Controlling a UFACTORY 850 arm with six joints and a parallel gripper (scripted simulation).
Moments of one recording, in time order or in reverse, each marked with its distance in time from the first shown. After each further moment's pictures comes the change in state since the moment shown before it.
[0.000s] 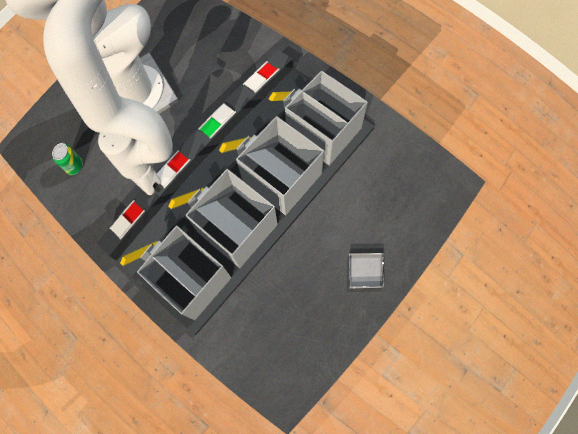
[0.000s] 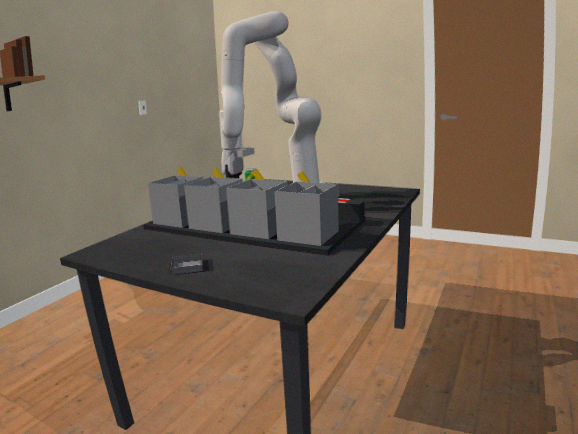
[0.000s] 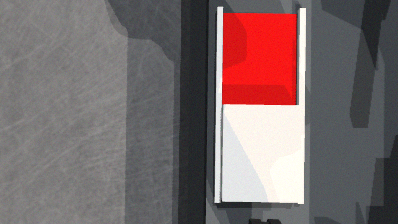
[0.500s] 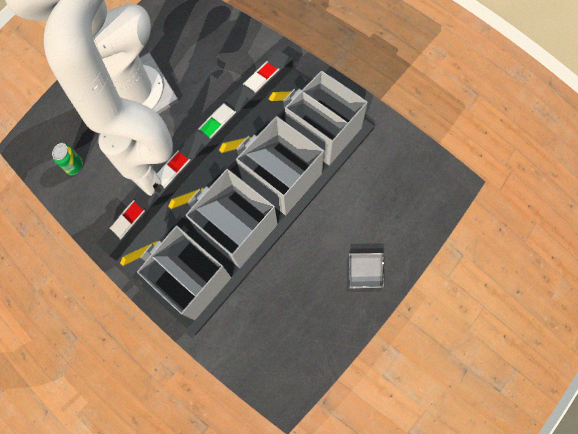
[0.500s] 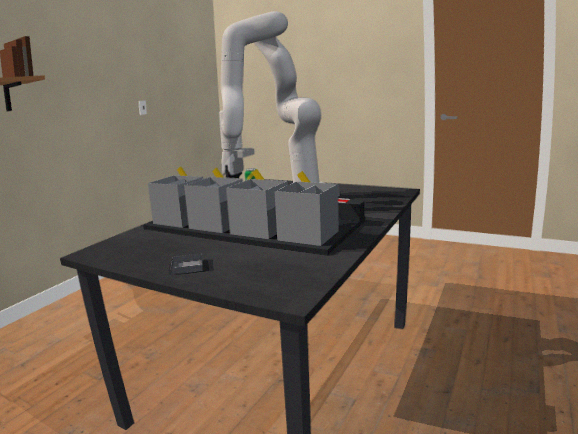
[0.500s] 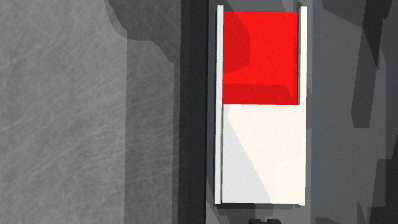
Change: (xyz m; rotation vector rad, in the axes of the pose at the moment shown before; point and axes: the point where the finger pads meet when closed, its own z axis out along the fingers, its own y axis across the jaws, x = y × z) arm 0.000 0.000 0.002 0.000 0.000 0.000
